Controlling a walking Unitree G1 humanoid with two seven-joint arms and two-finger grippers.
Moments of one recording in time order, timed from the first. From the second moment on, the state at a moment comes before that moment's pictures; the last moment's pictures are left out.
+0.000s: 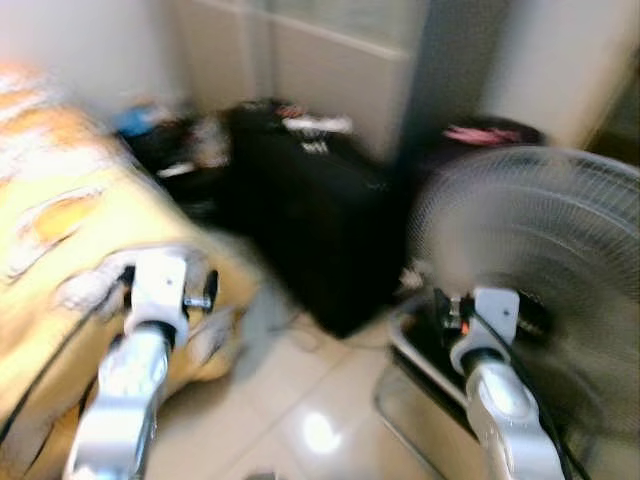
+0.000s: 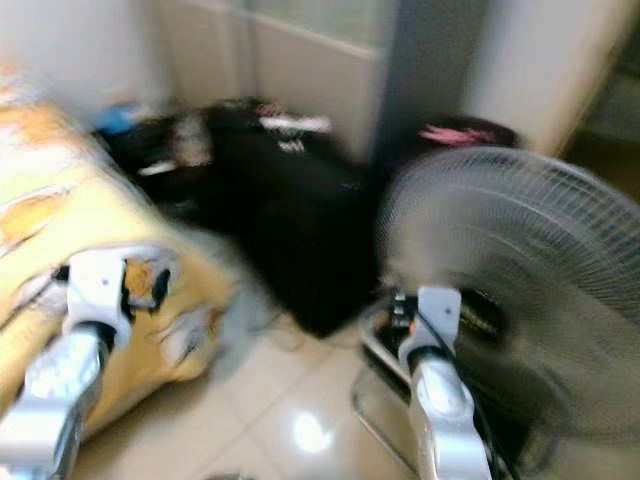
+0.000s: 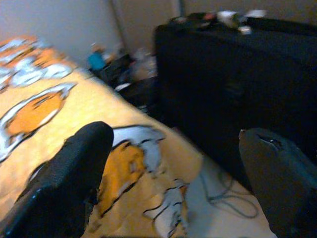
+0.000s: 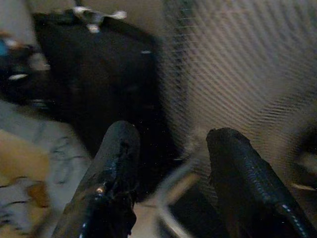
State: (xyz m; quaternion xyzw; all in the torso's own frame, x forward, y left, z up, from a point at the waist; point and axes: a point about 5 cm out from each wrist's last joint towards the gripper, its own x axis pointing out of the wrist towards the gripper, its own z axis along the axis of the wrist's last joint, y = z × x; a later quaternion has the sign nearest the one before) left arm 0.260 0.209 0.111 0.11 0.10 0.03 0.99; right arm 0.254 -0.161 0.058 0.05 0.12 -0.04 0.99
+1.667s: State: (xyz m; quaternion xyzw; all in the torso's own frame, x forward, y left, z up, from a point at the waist) left arm 0.264 0.201 0.105 0.13 0.12 0.02 0.98; right arm 0.262 -0.163 0.063 0.08 0.13 -0.05 0.99
